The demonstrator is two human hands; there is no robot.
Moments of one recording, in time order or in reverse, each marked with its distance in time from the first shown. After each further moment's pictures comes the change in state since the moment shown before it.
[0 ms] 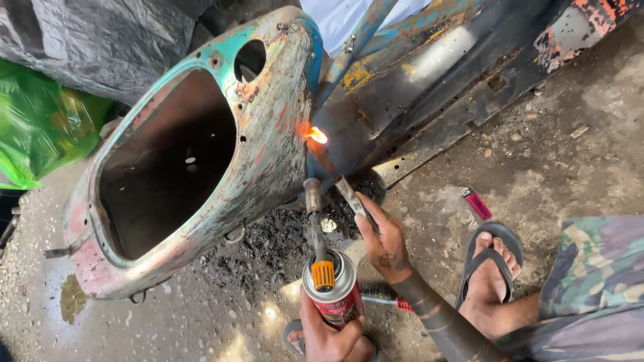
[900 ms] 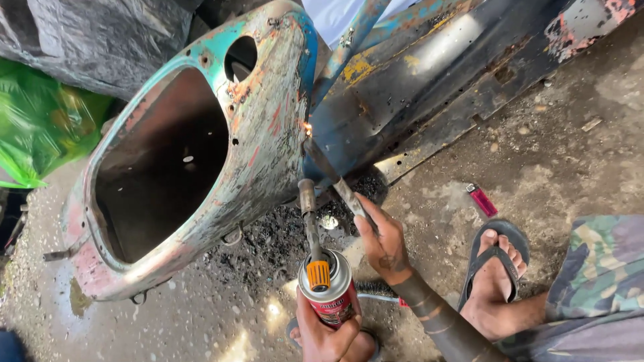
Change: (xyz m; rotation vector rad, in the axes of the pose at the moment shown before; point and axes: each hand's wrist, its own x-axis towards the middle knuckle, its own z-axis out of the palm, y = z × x) left_hand 0.004 -0.014 -0.001 -0.044 0.120 -0.072; right_hand -0.001 0.011 0.008 0.073 -0.004 -0.085
